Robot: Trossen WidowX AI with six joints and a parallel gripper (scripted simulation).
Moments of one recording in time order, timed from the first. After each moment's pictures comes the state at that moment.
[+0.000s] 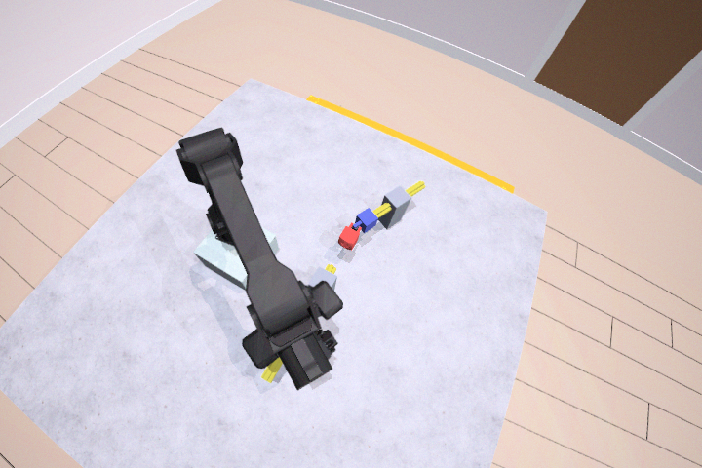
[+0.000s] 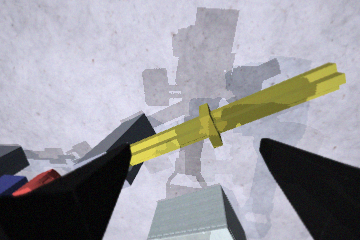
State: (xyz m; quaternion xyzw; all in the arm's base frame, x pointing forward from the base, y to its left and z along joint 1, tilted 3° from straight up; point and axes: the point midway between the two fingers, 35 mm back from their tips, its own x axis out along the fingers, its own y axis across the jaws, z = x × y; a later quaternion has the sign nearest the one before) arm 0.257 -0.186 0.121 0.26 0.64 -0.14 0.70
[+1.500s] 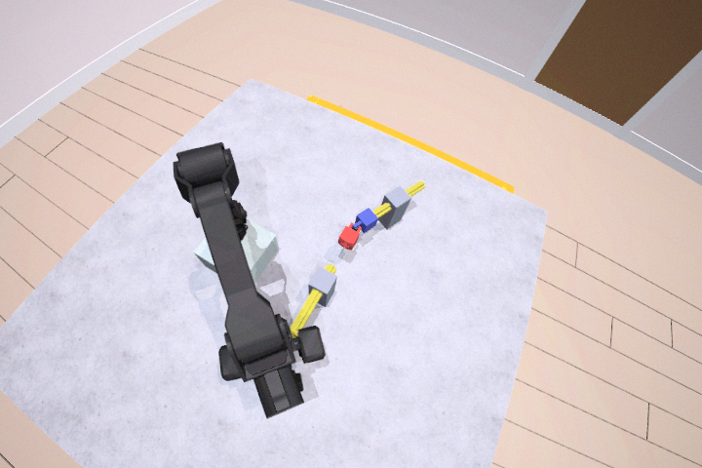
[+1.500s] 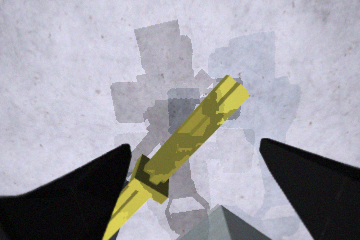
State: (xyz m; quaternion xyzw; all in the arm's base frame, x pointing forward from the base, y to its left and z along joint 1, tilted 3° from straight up) arm 0.237 -0.250 0.087 0.35 0.59 -0.32 0.65
